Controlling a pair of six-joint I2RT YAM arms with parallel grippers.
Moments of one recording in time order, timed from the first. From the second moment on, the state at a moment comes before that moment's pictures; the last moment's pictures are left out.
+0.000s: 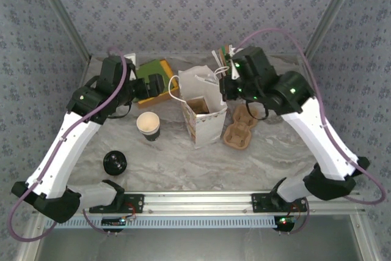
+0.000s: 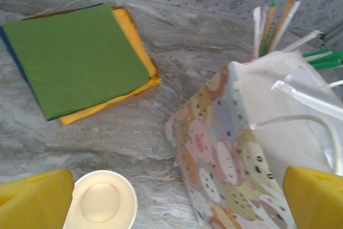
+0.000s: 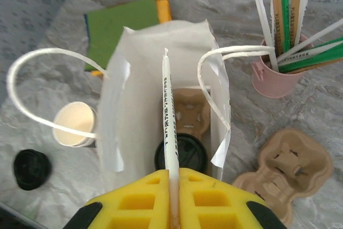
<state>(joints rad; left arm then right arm) -0.51 1.21 1.56 -1.00 -0.12 -0.52 0.77 1.45 1.97 -1.26 0.18 0.42</state>
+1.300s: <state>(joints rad) -0.22 1.88 1.72 -0.92 -0.09 -0.44 0.71 1.71 2.27 -1.31 0.15 0.30</state>
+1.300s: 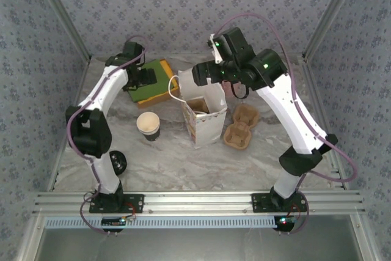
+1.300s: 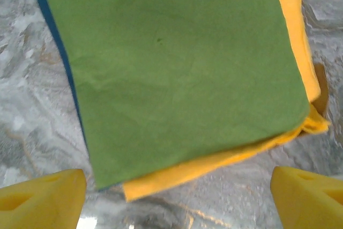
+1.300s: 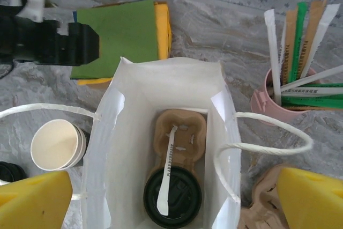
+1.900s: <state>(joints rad) -0.21 2.26 2.03 -0.89 -0.09 -0.41 0.62 1.63 2.09 -1.28 0.15 0.32</state>
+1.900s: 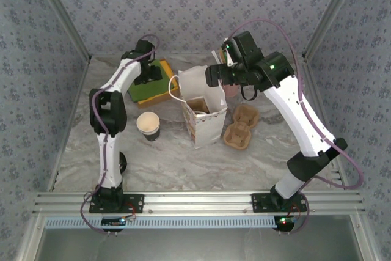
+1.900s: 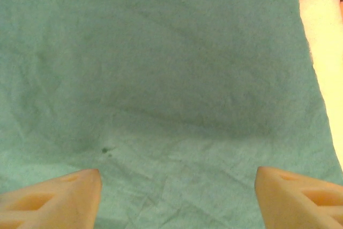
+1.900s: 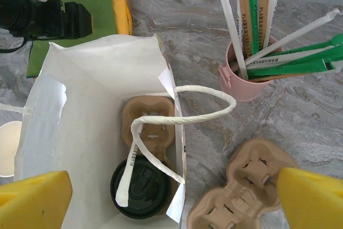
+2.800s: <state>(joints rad) -0.21 2.31 2.02 -0.89 -0.12 -0.38 0.61 1.59 2.05 -1.26 0.14 0.32</state>
